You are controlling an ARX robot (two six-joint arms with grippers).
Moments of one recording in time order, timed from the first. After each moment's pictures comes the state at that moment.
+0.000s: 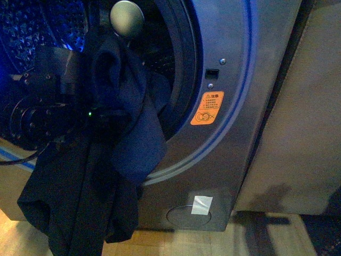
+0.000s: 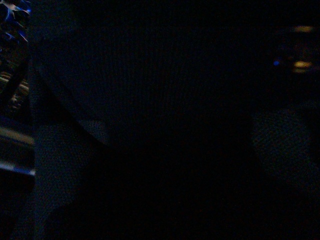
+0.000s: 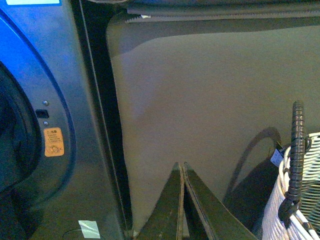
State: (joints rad) left arm -0.16 2.32 1.24 0.65 -0.32 -0.06; right arm 0.00 0.08 0.09 -0.02 0.00 0.00
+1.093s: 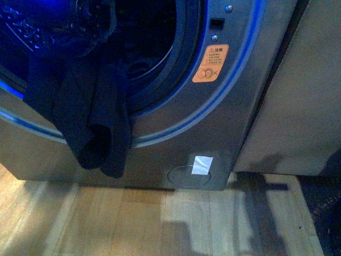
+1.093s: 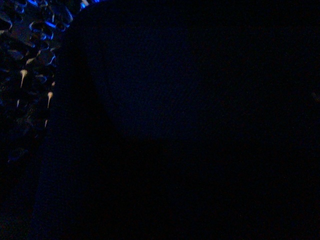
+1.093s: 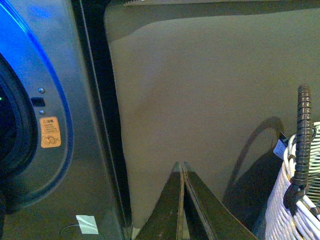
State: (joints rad) left arm -0.17 2.66 2.07 0.26 -0.57 -0.09; right arm 0.00 0.00 0.01 0.00 0.00 0.00
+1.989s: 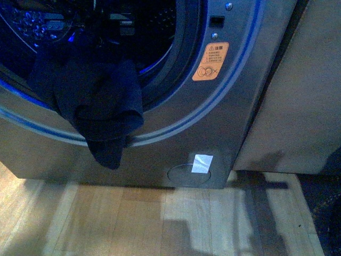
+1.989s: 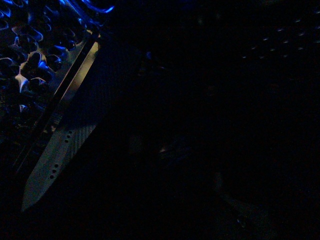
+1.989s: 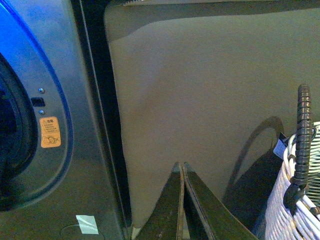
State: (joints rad) left arm -0.16 2.46 1.81 0.19 -0.36 -0.11; right arm 0.00 0.00 0.01 0.00 0.00 0.00
